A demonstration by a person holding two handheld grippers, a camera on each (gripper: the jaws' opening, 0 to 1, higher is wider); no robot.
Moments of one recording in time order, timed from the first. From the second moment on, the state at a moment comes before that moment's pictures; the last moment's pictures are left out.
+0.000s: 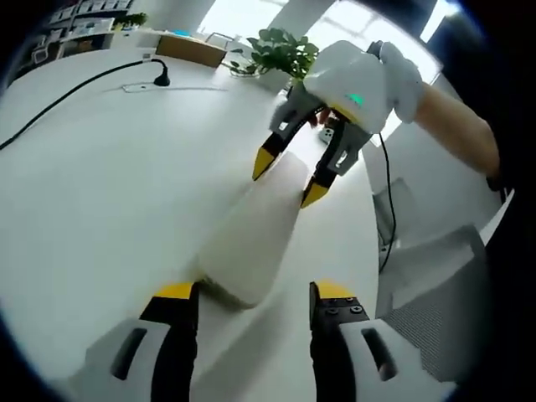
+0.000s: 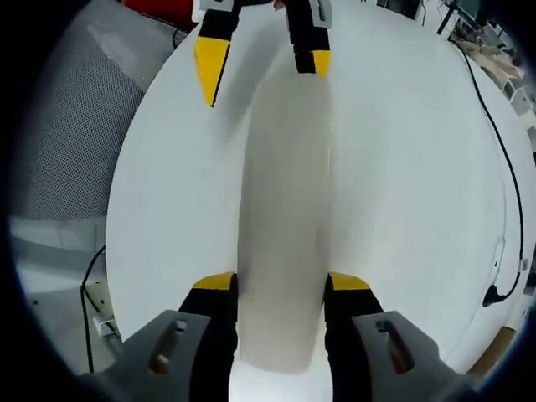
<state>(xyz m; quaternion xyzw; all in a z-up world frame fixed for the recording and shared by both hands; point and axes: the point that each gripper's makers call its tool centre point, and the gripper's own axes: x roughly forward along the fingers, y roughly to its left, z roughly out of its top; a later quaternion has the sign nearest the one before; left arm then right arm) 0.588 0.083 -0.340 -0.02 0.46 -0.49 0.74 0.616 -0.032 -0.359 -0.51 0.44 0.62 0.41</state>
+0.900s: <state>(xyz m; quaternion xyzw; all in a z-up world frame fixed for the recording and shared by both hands) 0.626 0.085 -0.315 -0.06 0.46 -0.44 0.77 0.632 -0.077 -0.322 -0.36 0.45 0.53 0.62</state>
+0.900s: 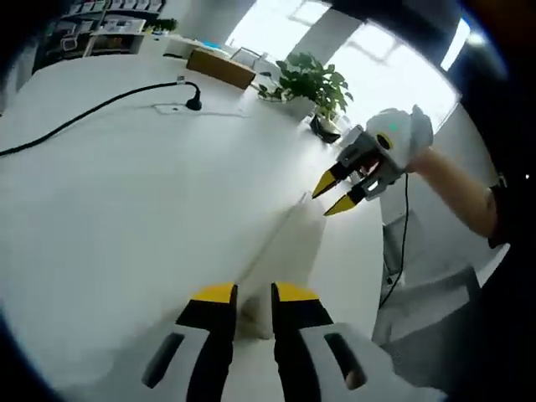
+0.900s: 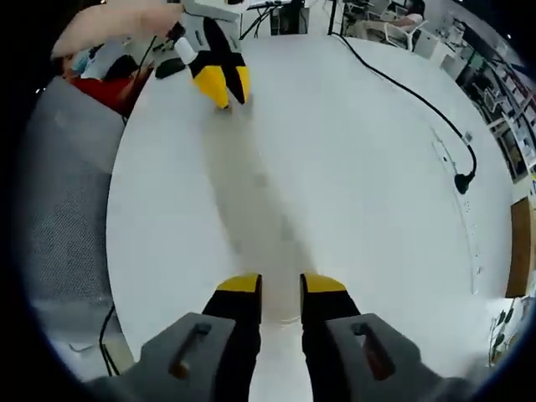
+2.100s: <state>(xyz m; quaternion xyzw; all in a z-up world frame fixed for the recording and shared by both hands) 0.585 0.077 -0.318 0.14 0.48 -0.47 0.72 0.642 -0.112 -0.334 -0.40 0.50 0.47 0.61</state>
